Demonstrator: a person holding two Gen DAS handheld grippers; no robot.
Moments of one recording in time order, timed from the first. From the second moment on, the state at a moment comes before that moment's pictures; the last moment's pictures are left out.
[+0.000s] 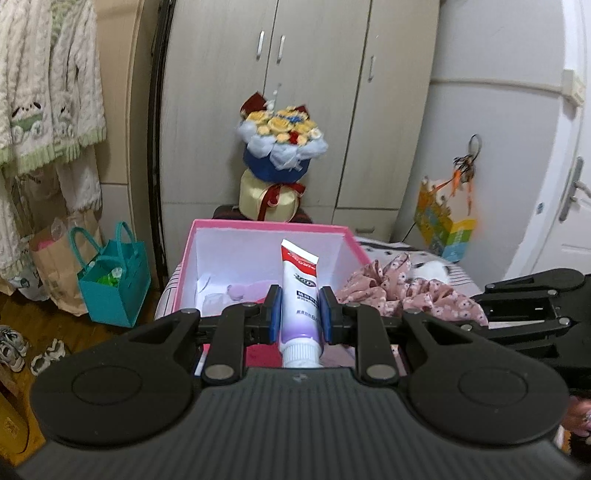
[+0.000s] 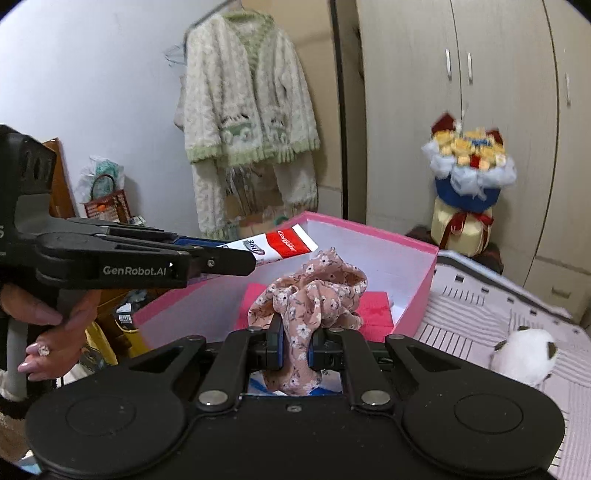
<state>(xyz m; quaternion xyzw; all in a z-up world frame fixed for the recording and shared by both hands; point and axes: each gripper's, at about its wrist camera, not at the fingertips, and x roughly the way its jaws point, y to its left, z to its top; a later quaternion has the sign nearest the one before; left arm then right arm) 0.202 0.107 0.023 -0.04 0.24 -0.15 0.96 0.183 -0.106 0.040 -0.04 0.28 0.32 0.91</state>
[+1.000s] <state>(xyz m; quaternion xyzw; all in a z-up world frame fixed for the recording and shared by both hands) 0.245 0.119 0.000 -0.03 0.31 -0.14 0.94 0.258 -0.067 0.011 -0.12 0.34 0.27 0.89</state>
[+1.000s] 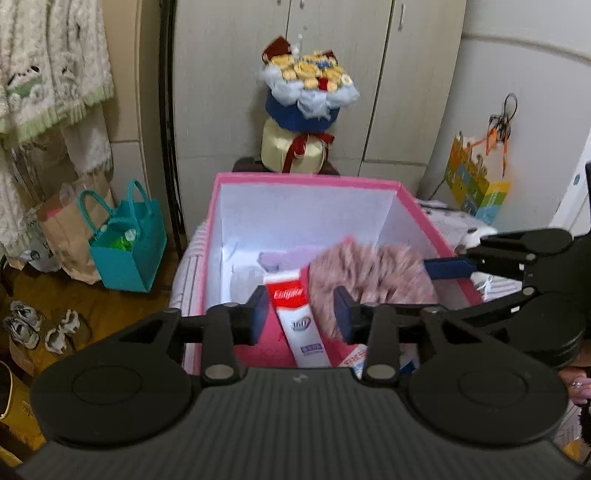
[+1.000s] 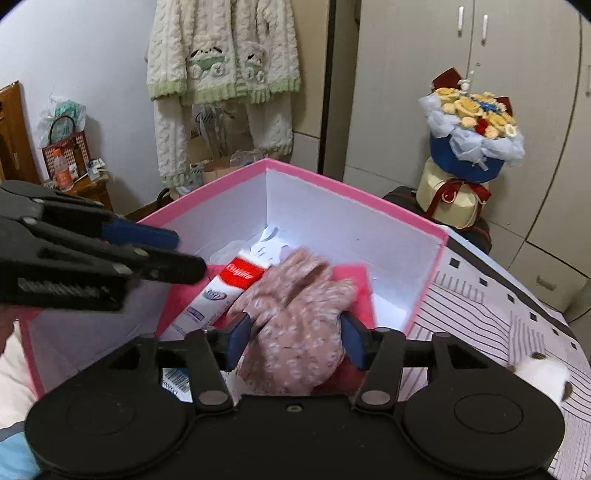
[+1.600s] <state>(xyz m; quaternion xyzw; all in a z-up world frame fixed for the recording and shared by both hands) 0.140 0.103 0.058 0.04 0.26 -0.17 0.95 0.163 -0.104 0.057 -0.11 0.30 0.28 0.91</state>
